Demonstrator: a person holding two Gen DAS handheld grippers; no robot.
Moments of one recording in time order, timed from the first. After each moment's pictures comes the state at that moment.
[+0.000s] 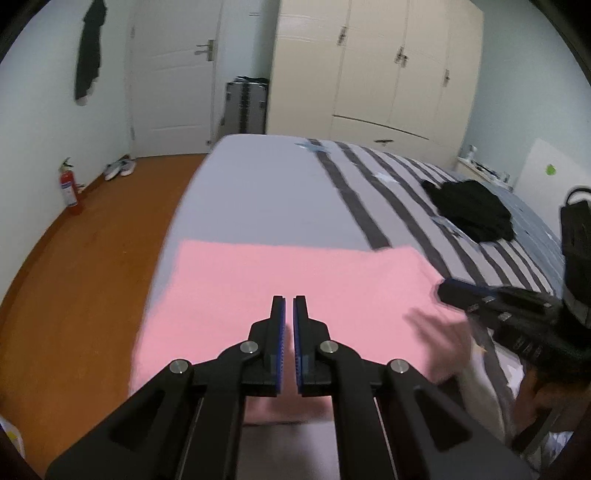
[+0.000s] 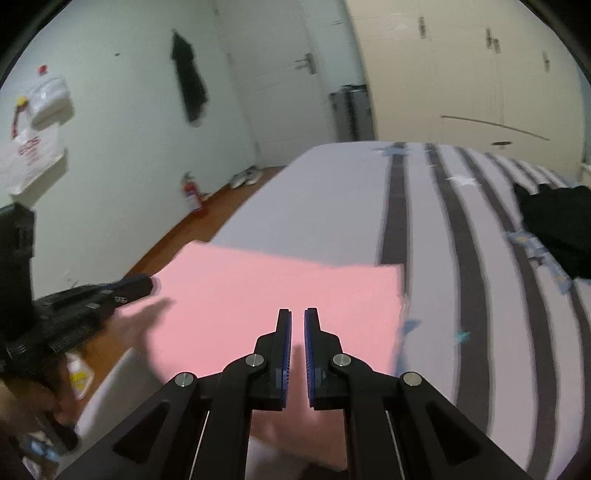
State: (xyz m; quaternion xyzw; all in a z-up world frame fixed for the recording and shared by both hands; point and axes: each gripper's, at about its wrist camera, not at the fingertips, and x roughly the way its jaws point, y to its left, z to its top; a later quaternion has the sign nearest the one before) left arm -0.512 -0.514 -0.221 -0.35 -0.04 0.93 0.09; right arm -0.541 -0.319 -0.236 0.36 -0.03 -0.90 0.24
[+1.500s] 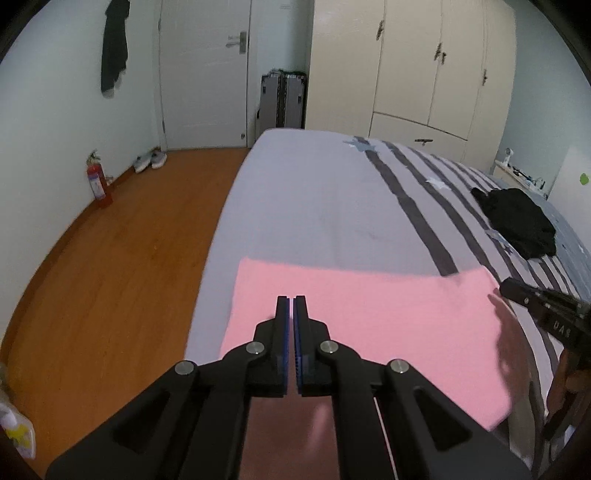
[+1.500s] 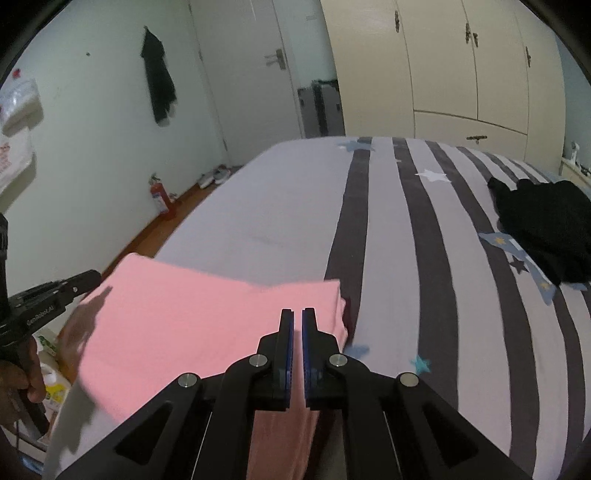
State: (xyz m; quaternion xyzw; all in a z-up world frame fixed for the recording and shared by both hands) left arm -0.575 -0.566 -0.236 -0.38 -0.04 0.92 0.01; right arm -0.613 -0.286 -0.254 0.38 -0.03 -0.91 0.16
